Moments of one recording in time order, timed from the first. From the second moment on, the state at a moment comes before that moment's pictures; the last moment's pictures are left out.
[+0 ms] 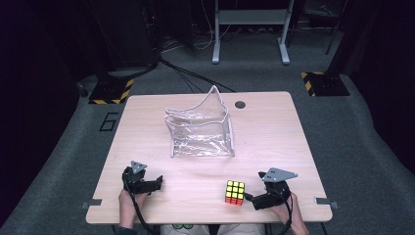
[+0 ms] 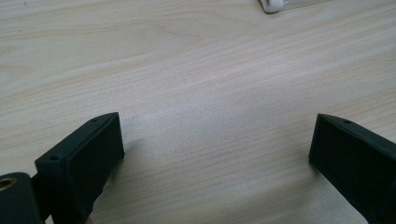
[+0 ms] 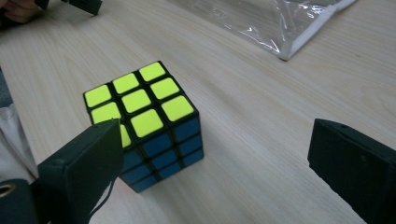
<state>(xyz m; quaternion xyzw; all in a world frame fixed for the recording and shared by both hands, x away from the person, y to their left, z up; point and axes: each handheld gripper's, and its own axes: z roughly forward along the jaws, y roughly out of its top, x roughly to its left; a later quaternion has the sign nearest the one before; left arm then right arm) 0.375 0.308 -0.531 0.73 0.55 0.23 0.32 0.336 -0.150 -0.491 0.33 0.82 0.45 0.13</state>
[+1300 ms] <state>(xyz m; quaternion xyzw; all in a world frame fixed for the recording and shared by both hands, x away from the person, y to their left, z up) 0.375 0.307 -0.531 0.73 0.56 0.23 0.32 0.340 -0.094 -0.512 0.26 0.87 0.39 0.11</state>
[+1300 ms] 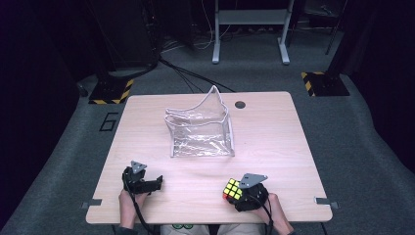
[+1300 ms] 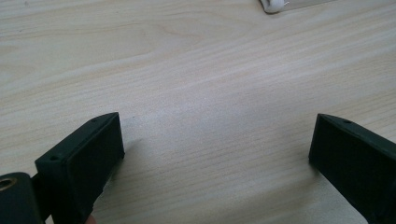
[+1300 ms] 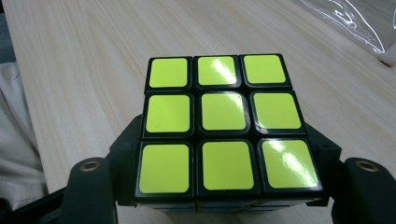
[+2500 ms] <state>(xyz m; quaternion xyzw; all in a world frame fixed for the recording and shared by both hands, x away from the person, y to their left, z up) 0.375 0.307 -0.531 0.73 0.56 0.23 0.32 0.383 -0.035 -0.512 0.25 0.88 0.40 0.12</state>
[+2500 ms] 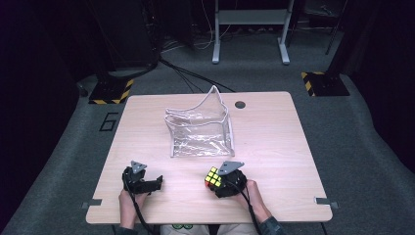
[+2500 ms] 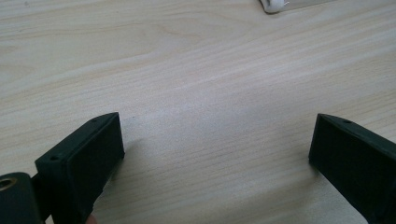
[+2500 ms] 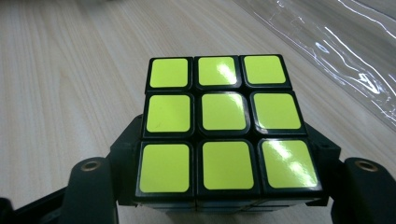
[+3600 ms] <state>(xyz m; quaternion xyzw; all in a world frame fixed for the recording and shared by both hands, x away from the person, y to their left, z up) 0.375 0.307 -0.531 0.73 0.56 0.23 0.32 0.382 -0.066 -0.496 0.30 0.85 0.43 0.10</state>
